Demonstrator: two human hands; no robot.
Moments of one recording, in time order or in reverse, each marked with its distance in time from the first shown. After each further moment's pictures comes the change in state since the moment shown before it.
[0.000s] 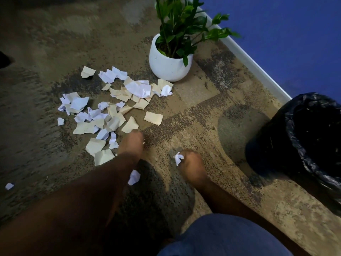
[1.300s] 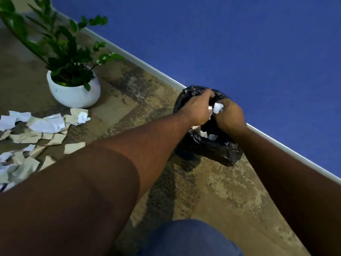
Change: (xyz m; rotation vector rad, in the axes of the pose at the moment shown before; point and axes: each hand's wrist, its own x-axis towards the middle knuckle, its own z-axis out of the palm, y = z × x) left_hand -0.054 0.419 -0.129 -0.564 -0.123 0.864; right_hand -0.103 0.102 -0.329 -0.053 0.748 0.422
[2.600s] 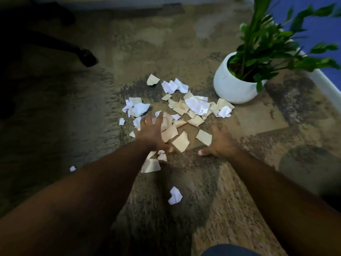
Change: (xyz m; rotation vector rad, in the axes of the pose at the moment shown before) left_hand -0.346 -0.369 -0.188 0.323 0.219 -1.144; right_hand -0.117 -0.265 0.356 -0.447 -0.936 -0.542
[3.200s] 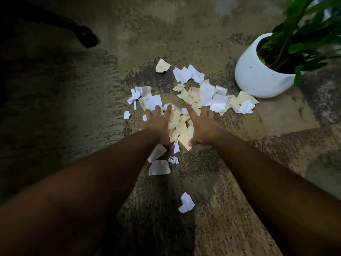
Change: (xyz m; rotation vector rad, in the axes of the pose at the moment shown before) left_hand 0.044 -0.021 0.004 0.159 -0.068 0.044; right_hand 0.068 -0.092 0.027 -0.282 -0.022 -0.253
